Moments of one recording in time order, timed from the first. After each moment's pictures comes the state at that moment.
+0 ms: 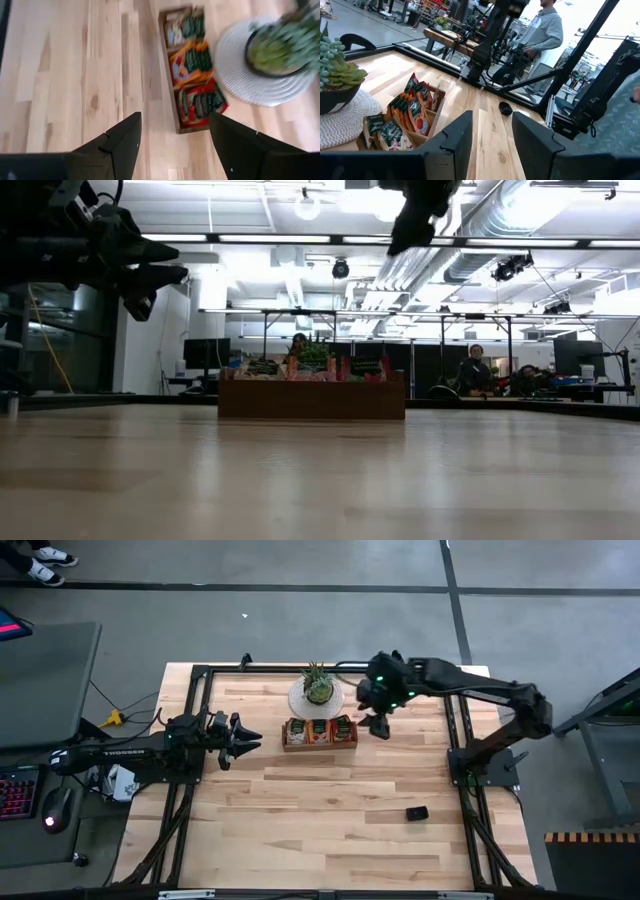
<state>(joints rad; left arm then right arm) 0.22 0.37 0.01 0.39 0.22 -0.42 -0.29 1.50 1.47 -0.95 -0.22 -0.10</state>
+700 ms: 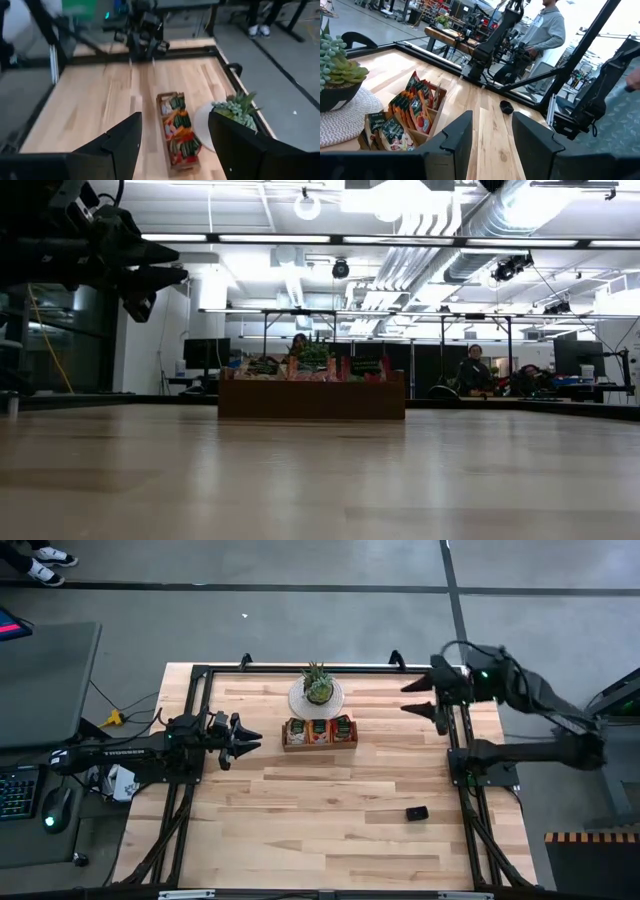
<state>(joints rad) 0.22 0.37 0.01 0.39 0.21 -0.42 -0.37 0.93 1.27 -0.77 -0.28 -0.10</state>
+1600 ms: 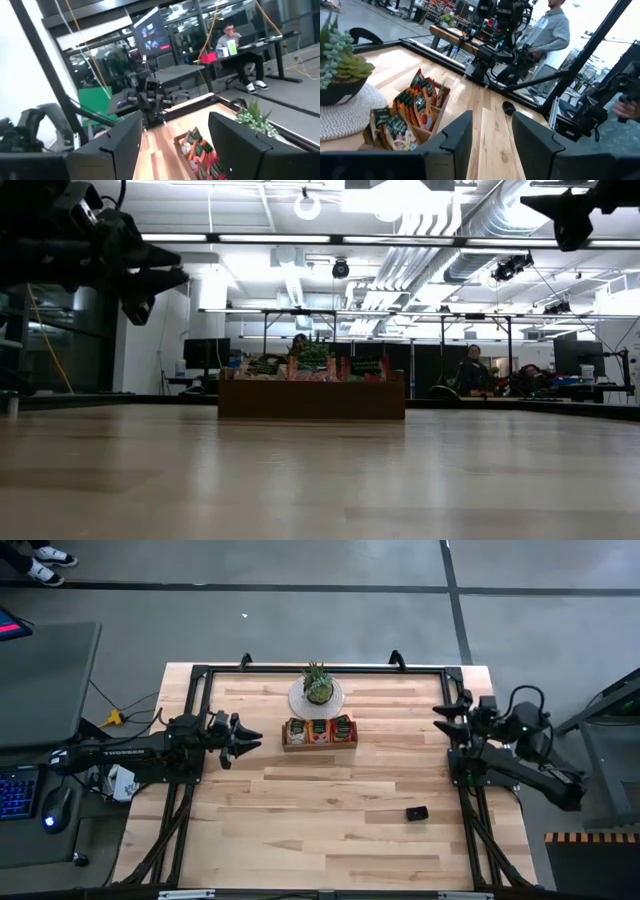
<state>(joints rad) 0.22 0.37 0.01 0.38 0.19 -0.45 -0.48 0.02 0.45 -0.29 -0.32 0.36</state>
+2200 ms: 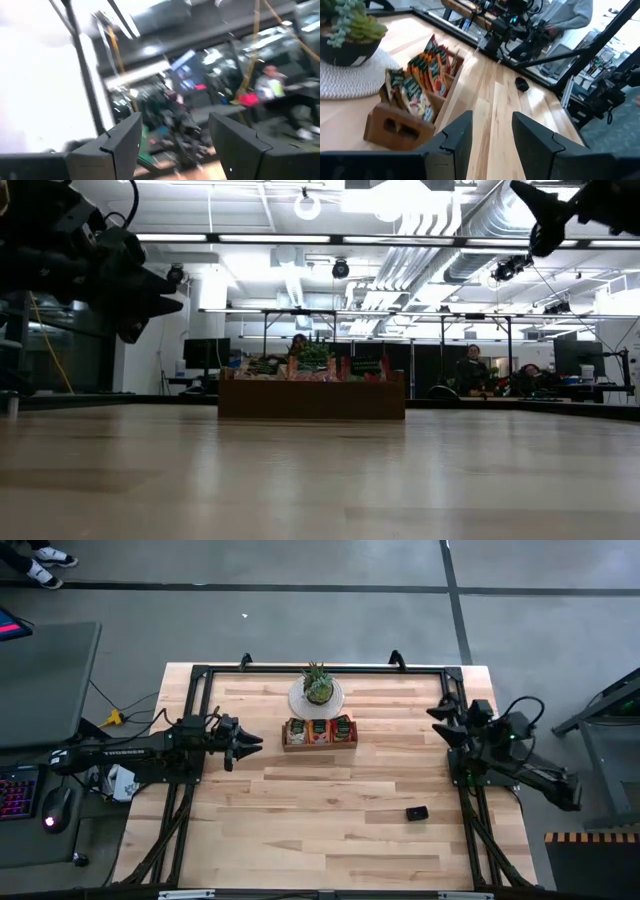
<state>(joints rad) 0.22 0.37 0.01 0.23 0.19 -0.45 -0.48 0.01 0.19 0.27 -0.40 0.50</state>
